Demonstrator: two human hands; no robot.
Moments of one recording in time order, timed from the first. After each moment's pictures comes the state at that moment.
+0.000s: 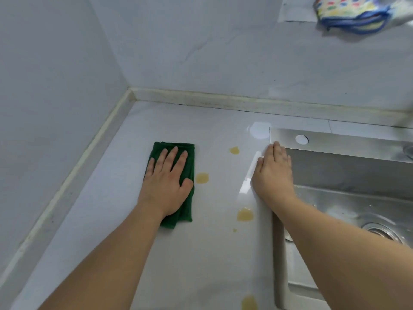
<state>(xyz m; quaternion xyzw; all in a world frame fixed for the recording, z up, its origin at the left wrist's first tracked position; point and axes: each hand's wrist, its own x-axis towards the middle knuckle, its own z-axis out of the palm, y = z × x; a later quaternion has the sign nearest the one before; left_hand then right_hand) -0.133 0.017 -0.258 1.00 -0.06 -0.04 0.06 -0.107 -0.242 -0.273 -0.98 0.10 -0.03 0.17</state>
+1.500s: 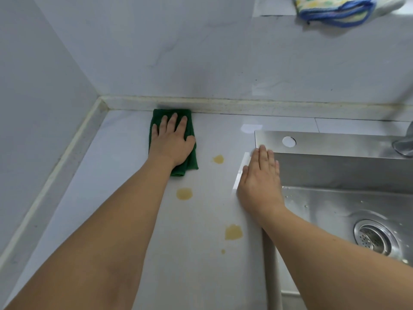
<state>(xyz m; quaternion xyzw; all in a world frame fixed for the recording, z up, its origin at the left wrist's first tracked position) 0.017 -0.038 -0.253 1.00 -0.05 -0.04 0.06 -0.106 -0.240 -0.267 -0.98 0.11 0.01 0.15</state>
